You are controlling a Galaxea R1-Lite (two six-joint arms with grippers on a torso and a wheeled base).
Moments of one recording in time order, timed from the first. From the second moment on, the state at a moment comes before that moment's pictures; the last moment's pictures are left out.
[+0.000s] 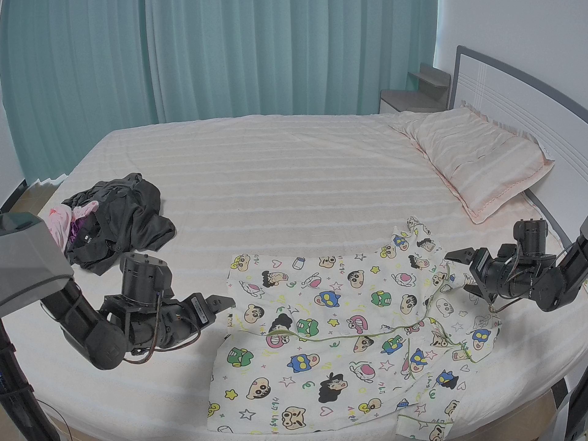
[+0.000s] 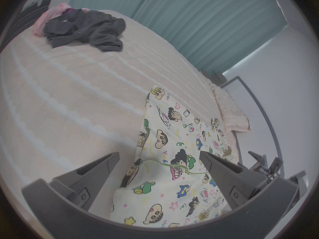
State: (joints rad) left arm -0.35 1.97 -0.52 -0.80 -0.10 -0.80; right arm -0.02 1.98 -0.63 -0.76 0.32 0.79
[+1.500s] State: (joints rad) left arm -0.38 2.32 -0.84 -0.65 -0.07 -0.60; right arm 0.00 1.96 -0.60 -0.81 0.33 0.79
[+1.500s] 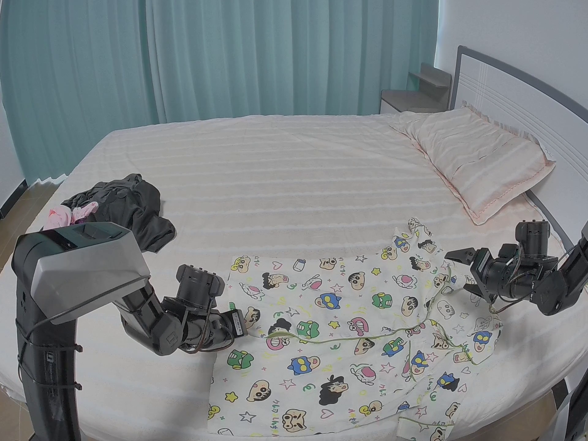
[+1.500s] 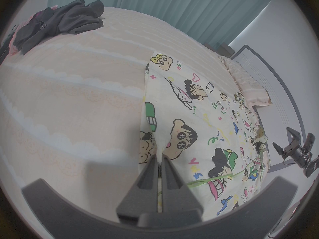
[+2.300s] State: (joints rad) left arm -0.34 2.23 -0.75 -0.59 -0.06 -0.57; right arm 0.00 1.96 -0.59 -0.80 0.34 0.79
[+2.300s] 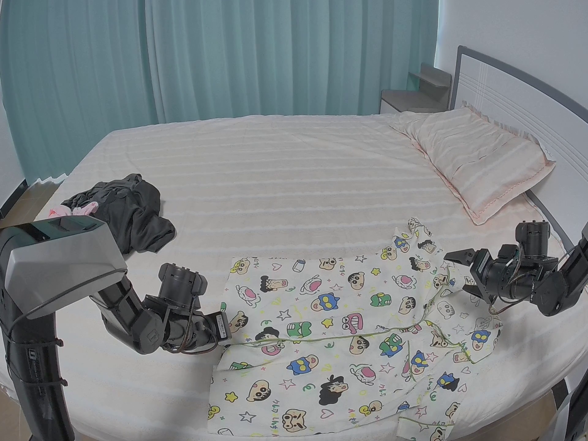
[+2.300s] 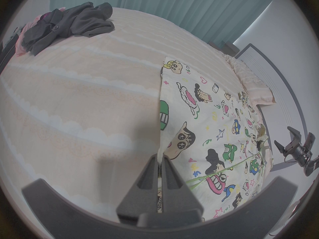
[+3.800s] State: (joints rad) left arm -0.56 1.83 -0.31 -0.68 -0.08 -1.09; right arm -0.06 1.75 -0.29 -0.64 0.46 0.53
